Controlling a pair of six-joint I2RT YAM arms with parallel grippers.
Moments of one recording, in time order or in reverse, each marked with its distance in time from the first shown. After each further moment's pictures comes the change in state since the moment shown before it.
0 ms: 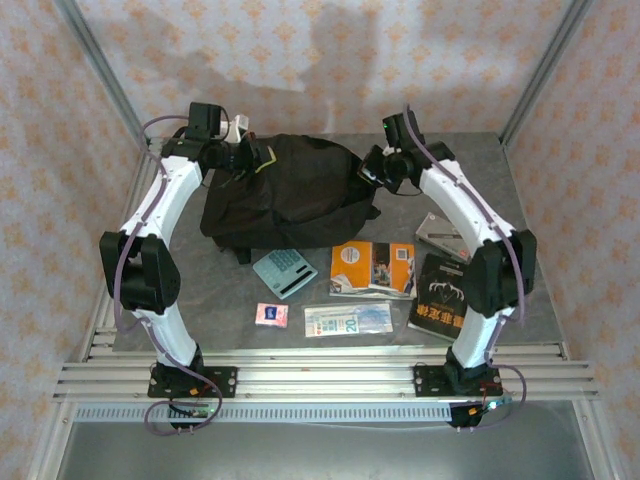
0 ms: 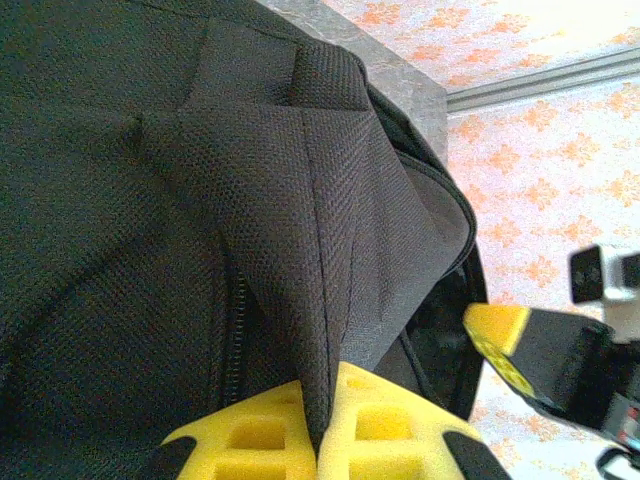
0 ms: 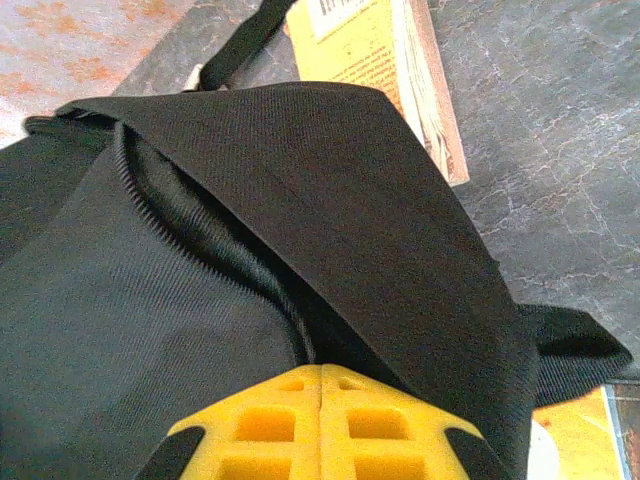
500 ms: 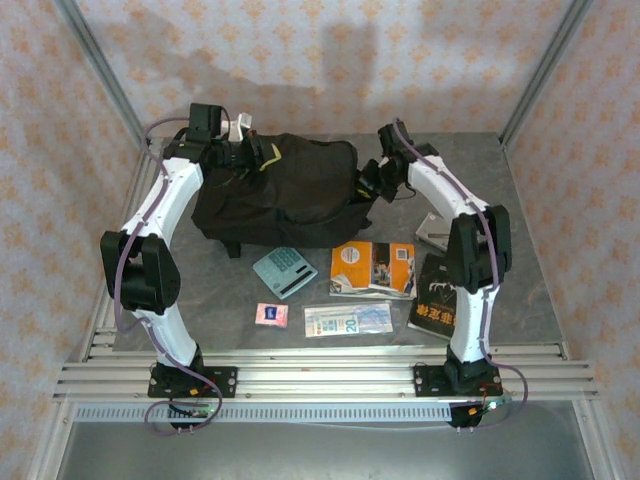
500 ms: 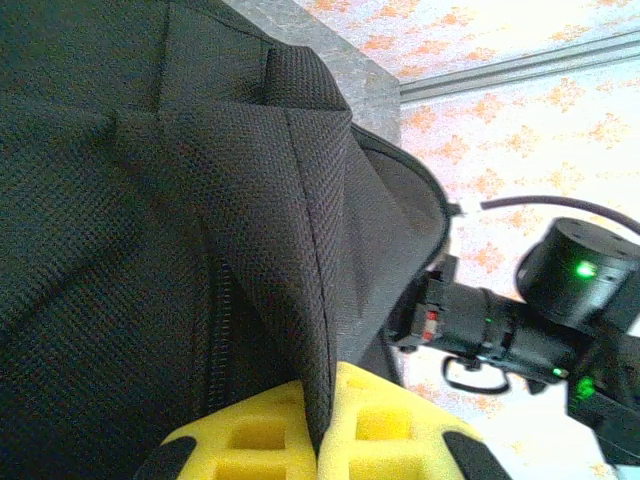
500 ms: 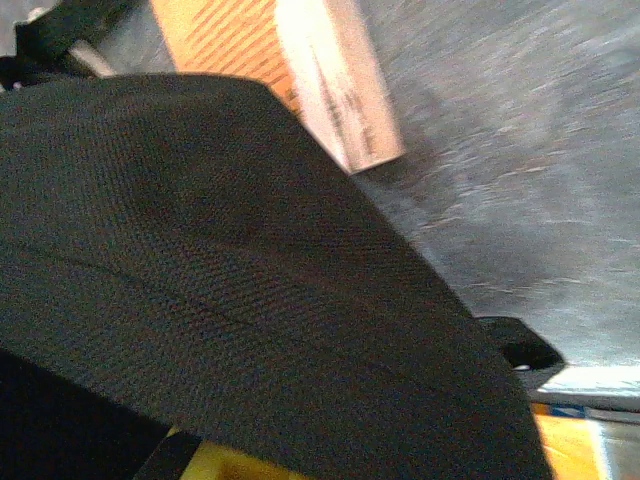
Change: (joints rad) left arm 0.000 -0.002 -0.024 0.084 0.086 -0.072; right arm -0.045 0.207 0.021 0.003 -0.148 0.018
